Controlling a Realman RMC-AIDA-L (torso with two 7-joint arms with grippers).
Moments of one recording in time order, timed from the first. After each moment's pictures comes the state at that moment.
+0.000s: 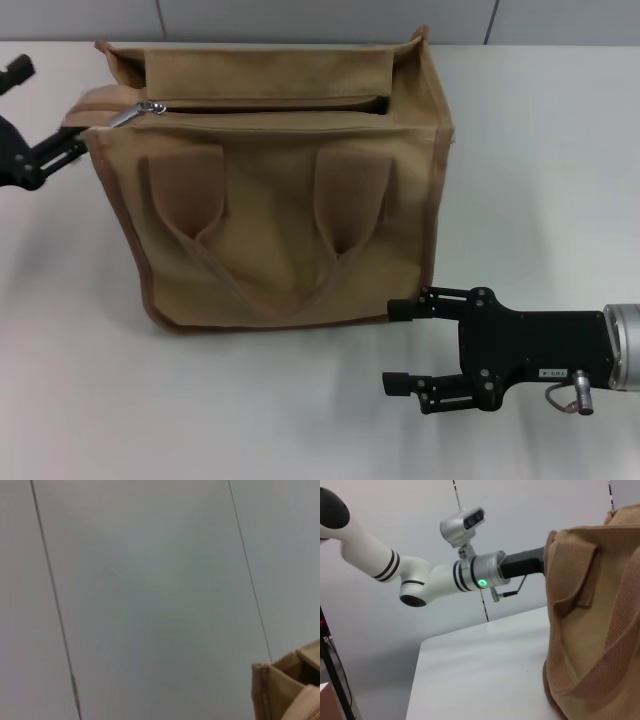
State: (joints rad) left arm -0.38 -2.02 0.32 0.40 1.67 1.55 -0.62; right arm 0.54 2.08 -0.72 -0.31 -2.06 -1.67 0.96
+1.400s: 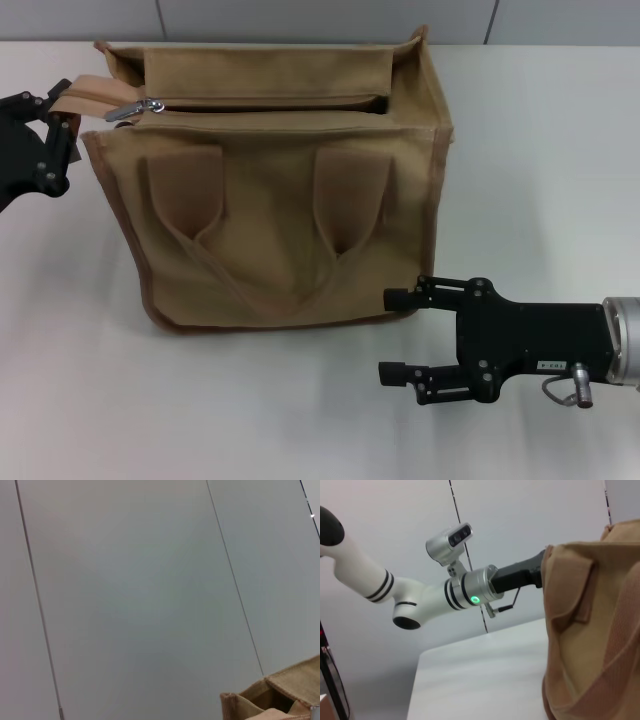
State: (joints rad) left arm -0.37 -2.07 0.30 0.39 1.65 1.60 -0.52; right arm 0.54 2.08 -0.72 -0.31 -2.03 -1.68 0.96
